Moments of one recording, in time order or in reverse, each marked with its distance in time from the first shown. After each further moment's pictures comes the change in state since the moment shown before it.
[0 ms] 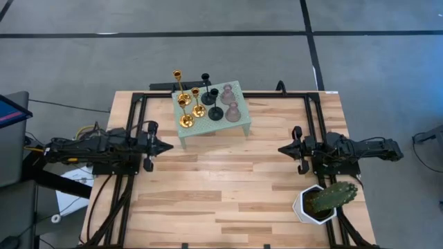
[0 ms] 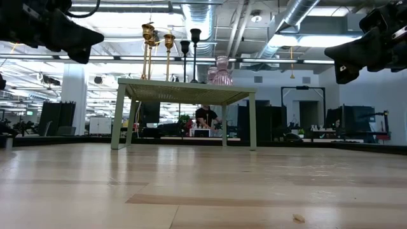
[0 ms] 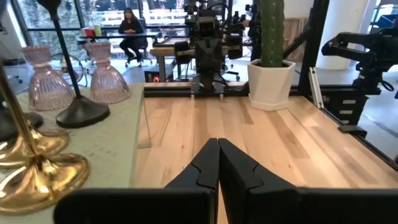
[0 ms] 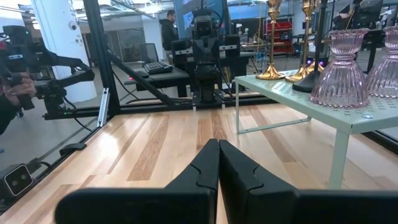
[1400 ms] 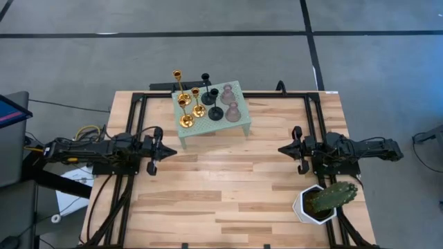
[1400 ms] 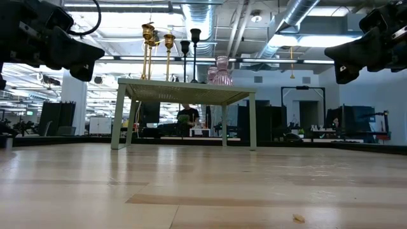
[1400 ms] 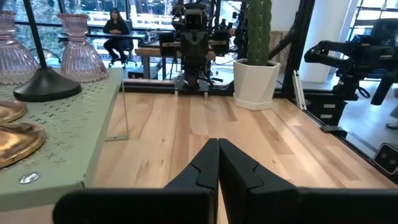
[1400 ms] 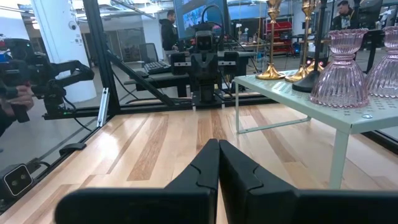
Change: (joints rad) left arm -0.001 0.008 -0.180 0.222 0.066 -0.072; right arm 0.000 0.000 0.000 0.000 0.001 0.000
